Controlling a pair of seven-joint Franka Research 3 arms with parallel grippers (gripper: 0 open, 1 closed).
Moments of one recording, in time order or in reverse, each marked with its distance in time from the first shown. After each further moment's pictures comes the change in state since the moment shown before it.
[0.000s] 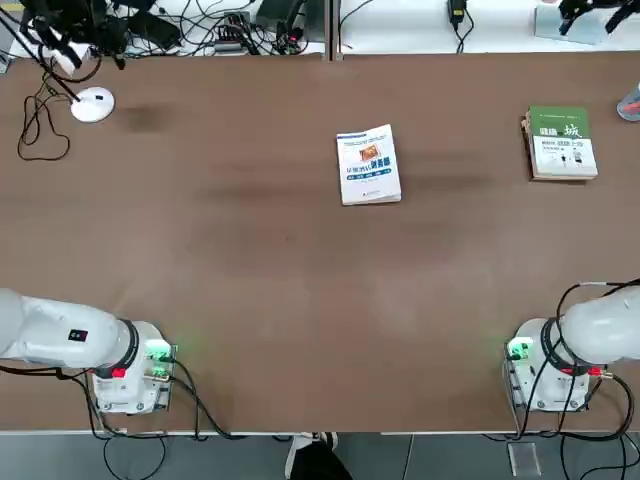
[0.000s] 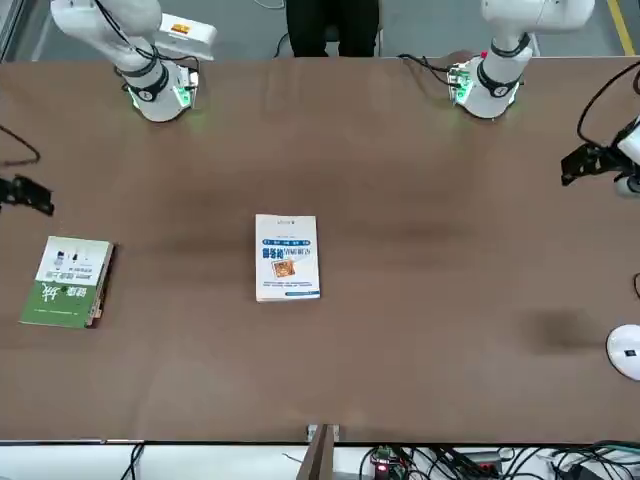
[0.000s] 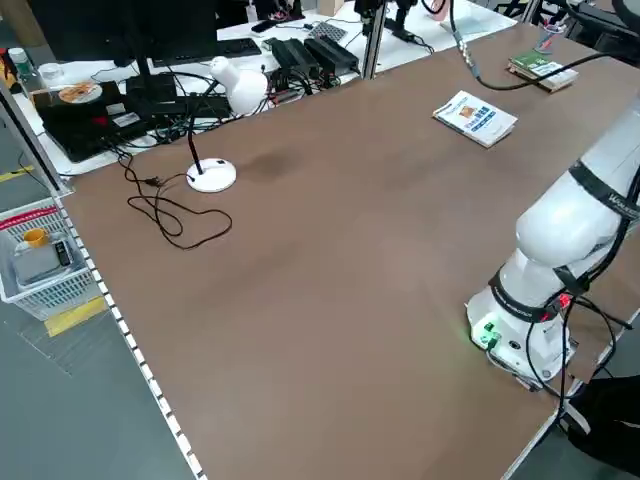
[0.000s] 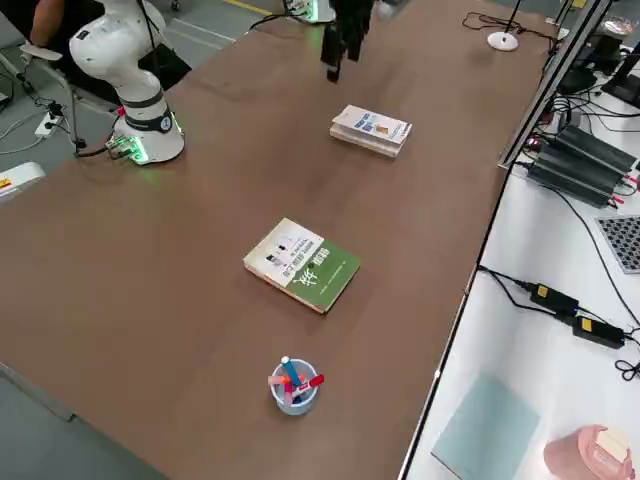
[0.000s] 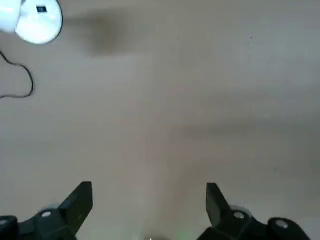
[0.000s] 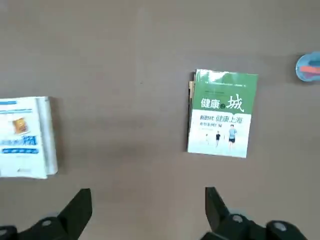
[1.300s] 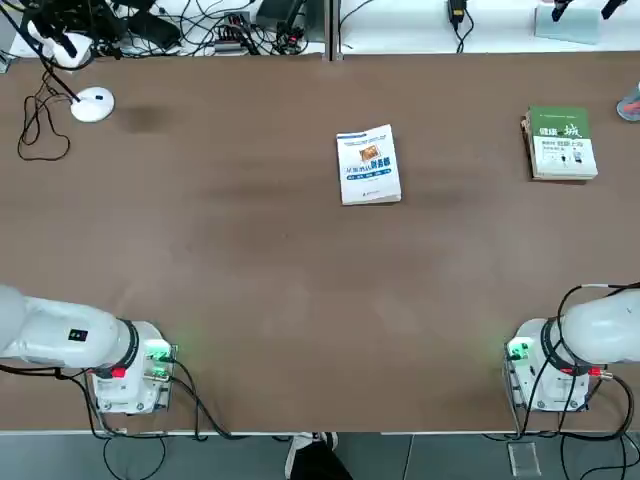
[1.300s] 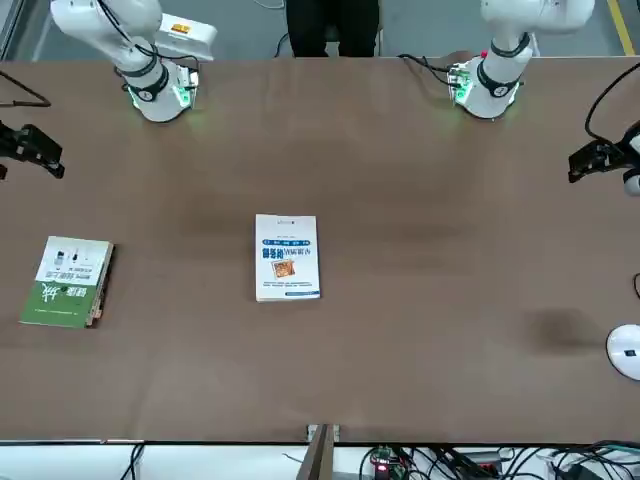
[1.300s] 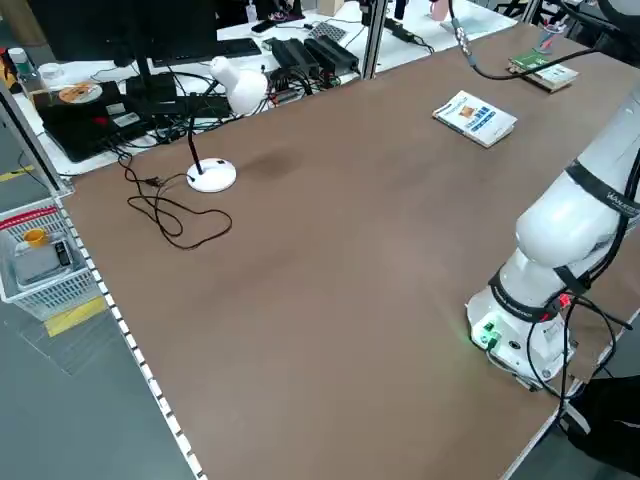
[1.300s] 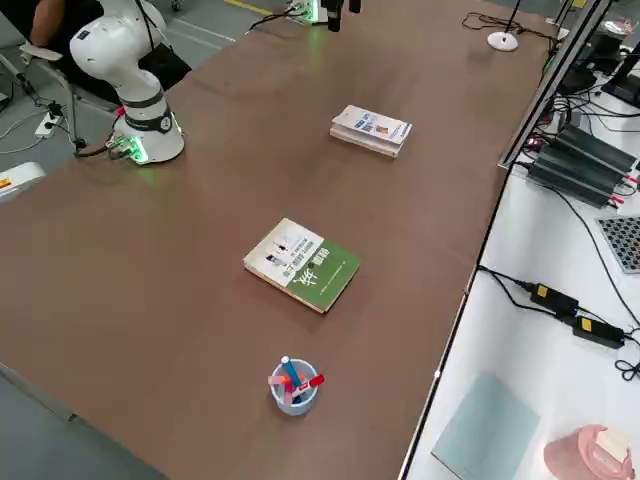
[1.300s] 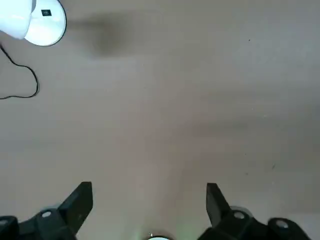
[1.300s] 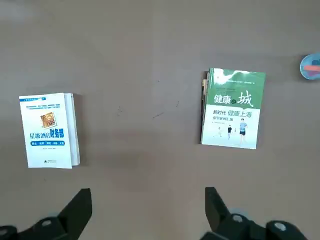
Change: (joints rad) left arm -0.001 0.050 0.000 0.108 0.000 -0.066 0.001; right arm 0.007 -0.033 0.074 0.054 0.000 -0.078 0.090
